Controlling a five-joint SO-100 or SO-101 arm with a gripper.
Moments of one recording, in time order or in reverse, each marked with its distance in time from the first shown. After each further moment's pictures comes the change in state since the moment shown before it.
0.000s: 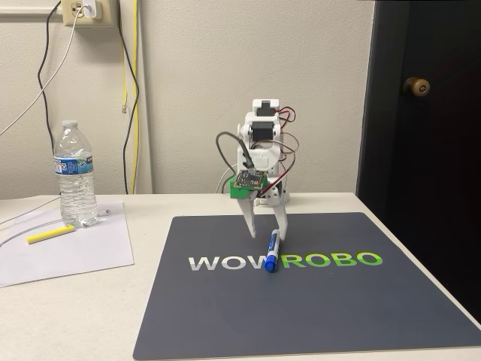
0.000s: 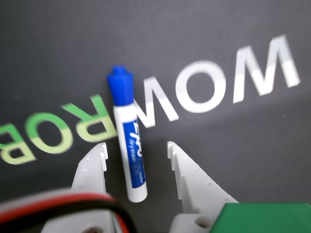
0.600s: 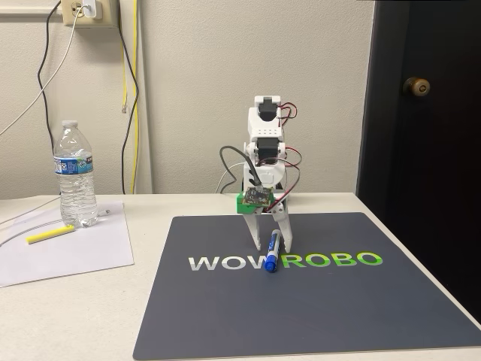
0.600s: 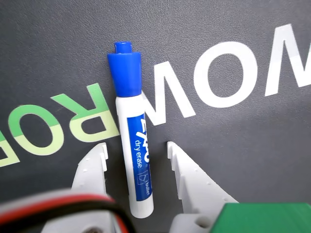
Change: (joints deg) arm -2.4 5.3 17.7 -14.2 0.8
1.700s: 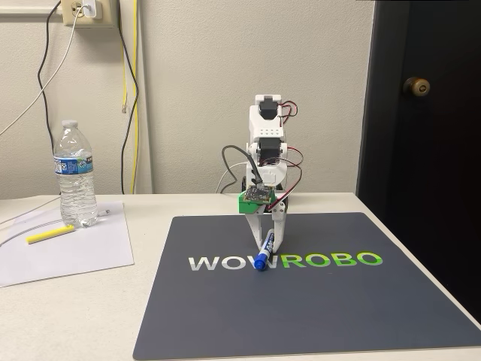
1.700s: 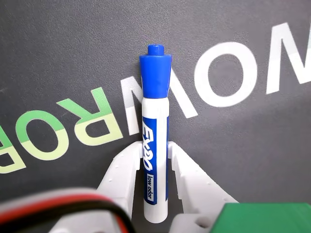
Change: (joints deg) arm -0.5 3.6 5.1 -4.7 3.3
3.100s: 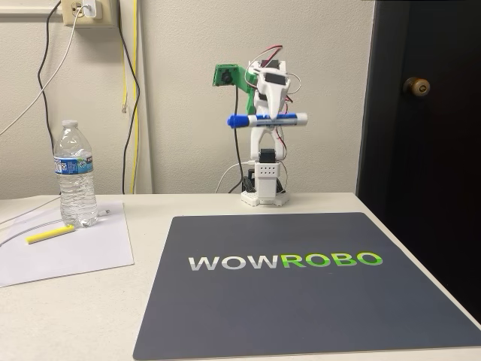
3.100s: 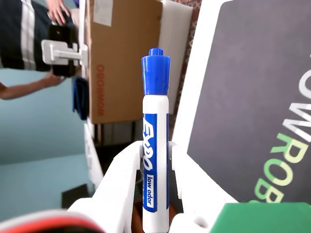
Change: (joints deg) arm -0.1 49.0 0.6 -9.1 67.8
